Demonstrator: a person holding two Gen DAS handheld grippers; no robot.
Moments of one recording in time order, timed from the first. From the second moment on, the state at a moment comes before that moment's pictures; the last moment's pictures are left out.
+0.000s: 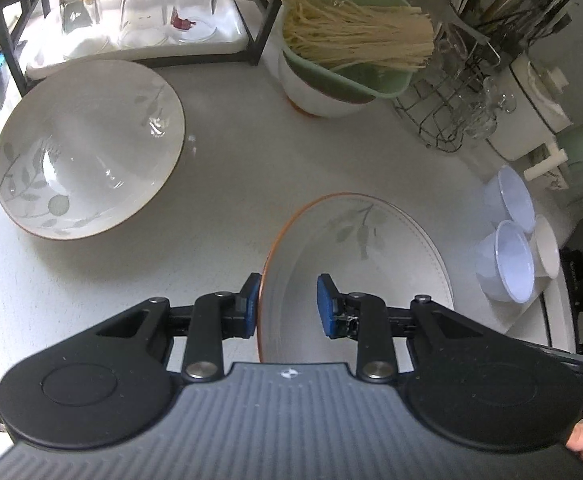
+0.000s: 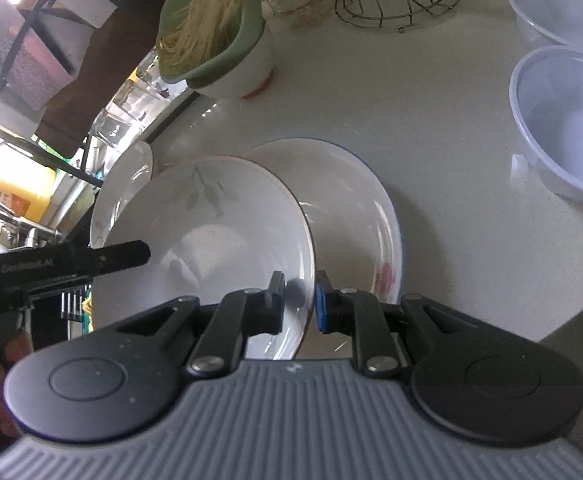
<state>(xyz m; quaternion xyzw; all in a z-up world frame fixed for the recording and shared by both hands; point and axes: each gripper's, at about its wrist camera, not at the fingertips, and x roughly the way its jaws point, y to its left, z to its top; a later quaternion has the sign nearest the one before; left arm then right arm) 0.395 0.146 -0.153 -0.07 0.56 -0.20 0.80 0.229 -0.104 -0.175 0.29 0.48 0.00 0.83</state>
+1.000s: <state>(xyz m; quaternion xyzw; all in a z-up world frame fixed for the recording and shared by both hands) 0.392 0.091 -0.175 0.06 0.57 -0.13 0.81 0.254 -0.128 -0.197 0.23 0.49 0.04 0.84</state>
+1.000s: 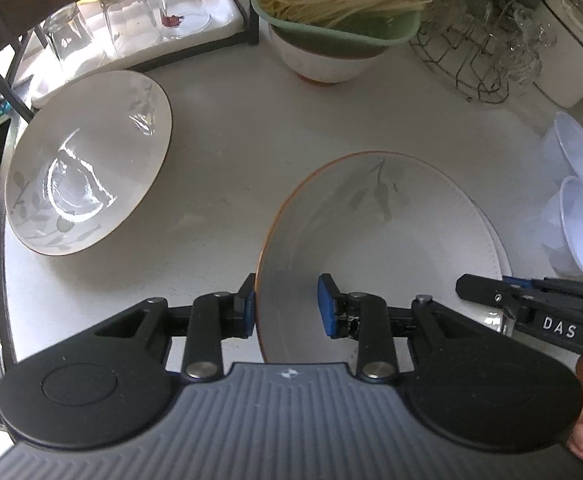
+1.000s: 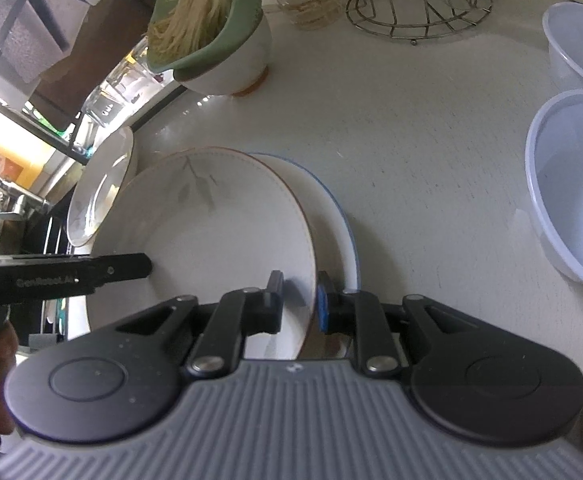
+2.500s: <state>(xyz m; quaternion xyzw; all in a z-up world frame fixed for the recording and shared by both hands) 0.344 0.100 -0.083 -0.02 0.48 -0.14 0.87 0.224 -0.132 -0.123 0.16 0.38 0.01 0.91</state>
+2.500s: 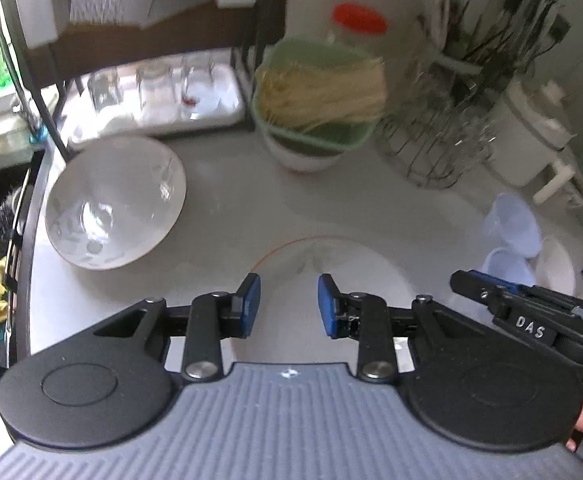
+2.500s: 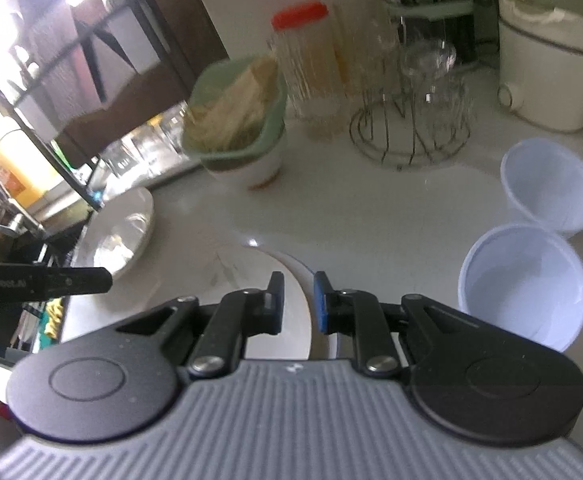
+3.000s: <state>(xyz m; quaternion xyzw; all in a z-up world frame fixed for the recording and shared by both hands) 0.285 0.077 -0.015 -0.03 0.41 -0.17 0.90 0.166 -0.153 -0.052 0.17 0.31 0.03 0.93</state>
